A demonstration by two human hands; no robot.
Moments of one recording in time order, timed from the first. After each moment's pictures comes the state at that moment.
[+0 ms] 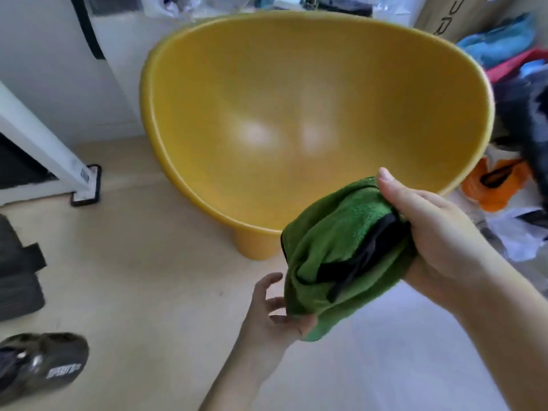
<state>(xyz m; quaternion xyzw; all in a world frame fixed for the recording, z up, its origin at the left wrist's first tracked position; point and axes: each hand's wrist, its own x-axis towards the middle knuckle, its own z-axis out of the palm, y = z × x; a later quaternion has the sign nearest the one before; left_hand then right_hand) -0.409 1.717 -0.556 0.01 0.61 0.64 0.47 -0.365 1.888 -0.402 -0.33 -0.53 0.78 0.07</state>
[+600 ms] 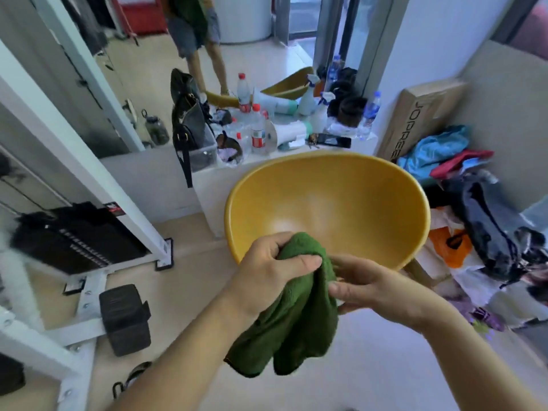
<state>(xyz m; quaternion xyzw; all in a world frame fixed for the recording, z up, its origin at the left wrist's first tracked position) -0.487 1.675 -0.072 0.25 0.60 0.63 0.42 -0.363 1.835 -0.094 -0.16 -0.71 0.67 -0.13</state>
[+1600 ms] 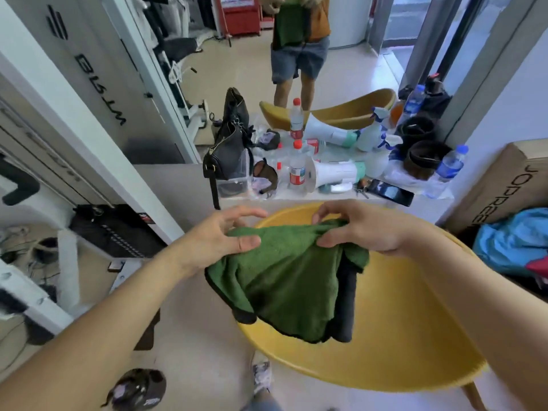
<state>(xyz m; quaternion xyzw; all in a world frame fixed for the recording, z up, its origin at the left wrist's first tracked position) -0.696 1.812 -0.067 0.19 0.74 0.55 0.33 -0.620 2.074 -0.048 -0.03 -0.84 0.50 -0.20</state>
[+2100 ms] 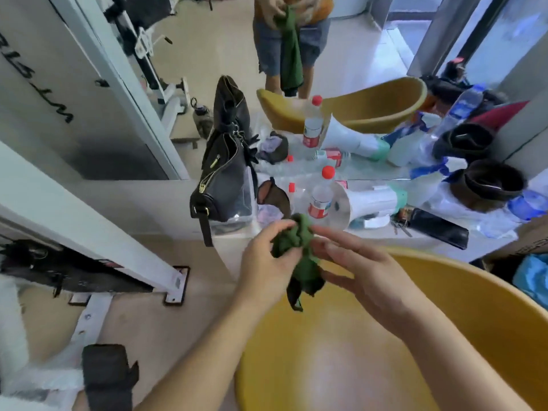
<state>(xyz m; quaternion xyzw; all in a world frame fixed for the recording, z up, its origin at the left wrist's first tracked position) -0.918 1.904 -0.177 0.11 0.80 0.58 0.14 -0.843 2.046 -0.148 -0.20 -0.62 0.76 -0.07</state>
